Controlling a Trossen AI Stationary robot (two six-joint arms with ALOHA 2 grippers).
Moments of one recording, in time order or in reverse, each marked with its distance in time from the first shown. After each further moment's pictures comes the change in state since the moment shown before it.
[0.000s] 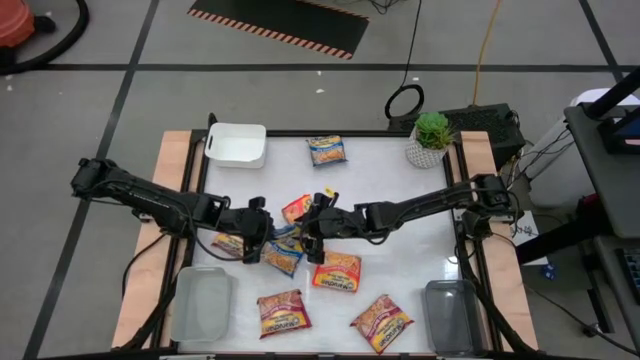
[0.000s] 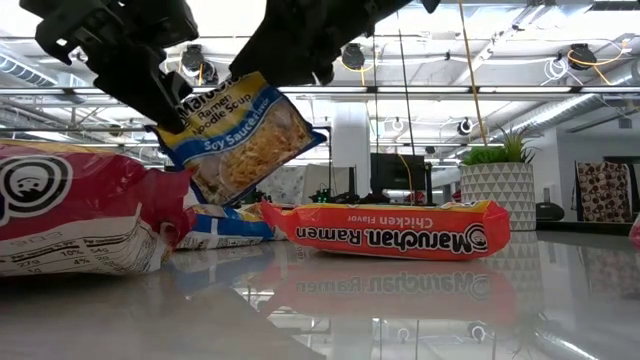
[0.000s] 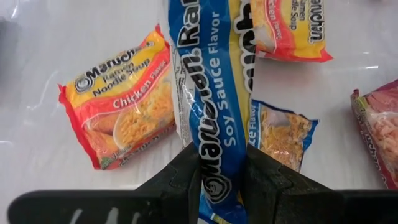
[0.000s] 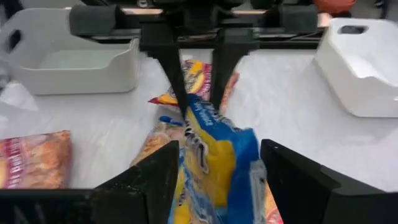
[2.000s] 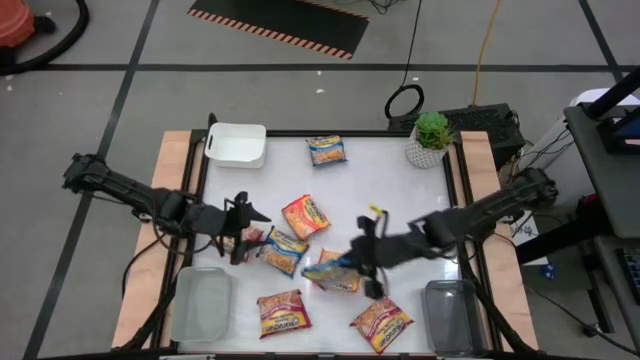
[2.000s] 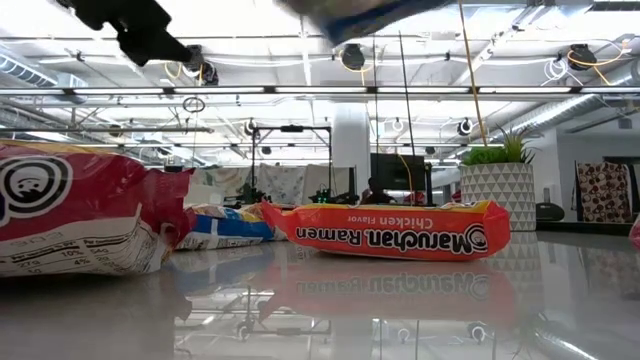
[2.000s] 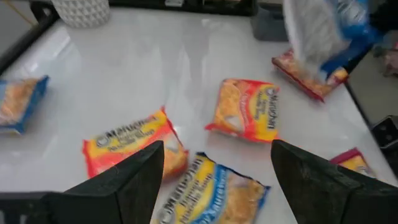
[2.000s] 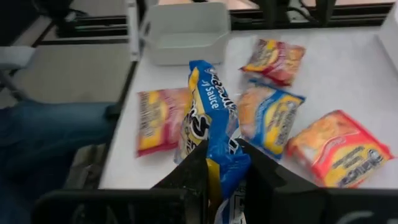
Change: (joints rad) left arm -0.141 -0.246 0.002 0.040 -0.168 -0.153; right arm 0.287 -0.364 0.002 -0.460 0.020 0.218
